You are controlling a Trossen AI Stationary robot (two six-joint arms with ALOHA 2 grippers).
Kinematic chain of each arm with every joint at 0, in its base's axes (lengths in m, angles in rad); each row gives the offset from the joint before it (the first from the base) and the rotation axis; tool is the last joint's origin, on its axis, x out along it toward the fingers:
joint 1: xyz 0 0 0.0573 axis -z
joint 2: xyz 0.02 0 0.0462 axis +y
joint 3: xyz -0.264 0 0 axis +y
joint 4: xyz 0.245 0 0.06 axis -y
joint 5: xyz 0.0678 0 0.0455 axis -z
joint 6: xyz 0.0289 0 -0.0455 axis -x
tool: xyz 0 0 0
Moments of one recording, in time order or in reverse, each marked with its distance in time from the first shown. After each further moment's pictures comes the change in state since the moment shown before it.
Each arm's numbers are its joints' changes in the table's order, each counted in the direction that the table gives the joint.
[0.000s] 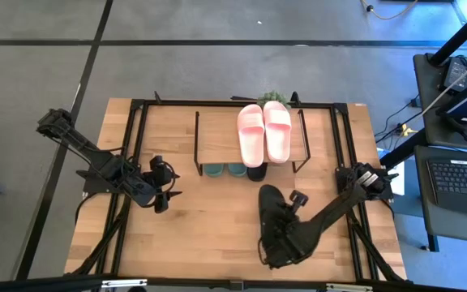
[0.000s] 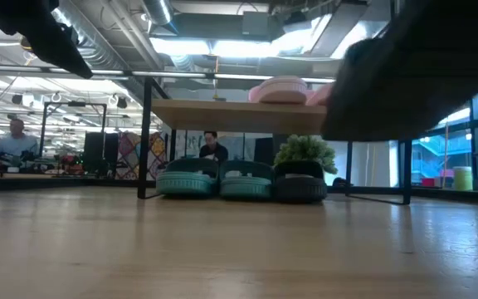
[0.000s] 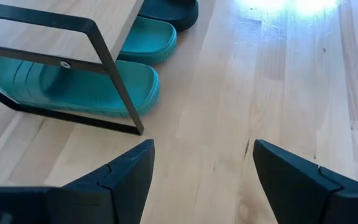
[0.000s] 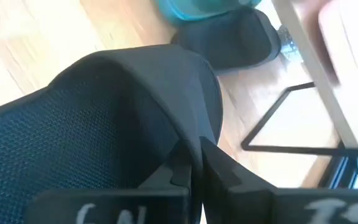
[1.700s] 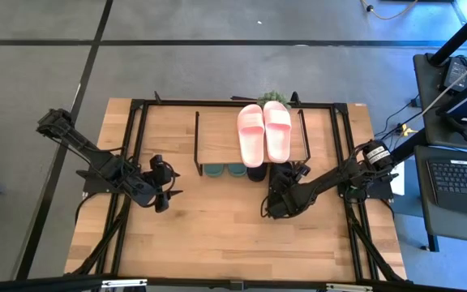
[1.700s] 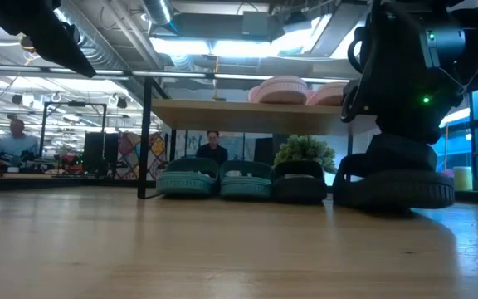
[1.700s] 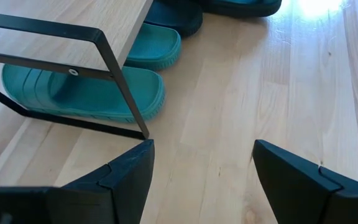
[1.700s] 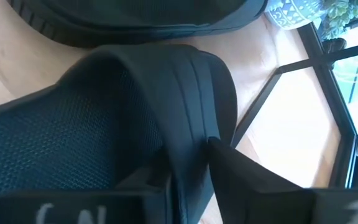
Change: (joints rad) left arm 0.000 0.000 0.000 0.004 -0.026 -0.015; right arm 0.286 -0.218 0.736 0.604 0.098 0.246
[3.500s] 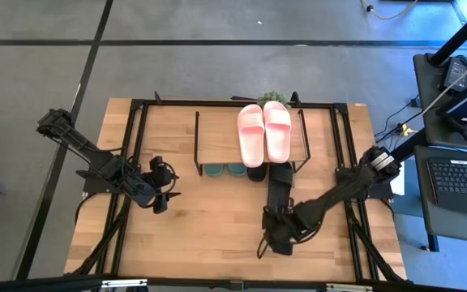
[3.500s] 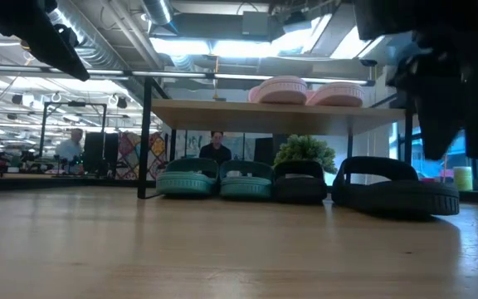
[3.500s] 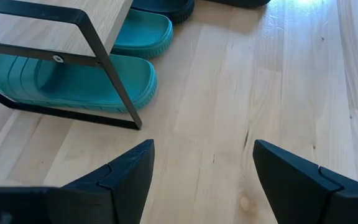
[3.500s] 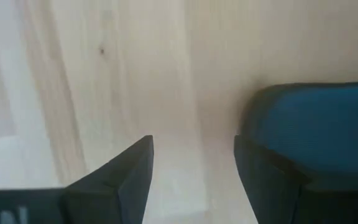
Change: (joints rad) left arm 0.000 0.000 0.000 -0.020 0.053 -0.001; right arm -0.195 0.001 -0.301 0.104 -0.601 0.305
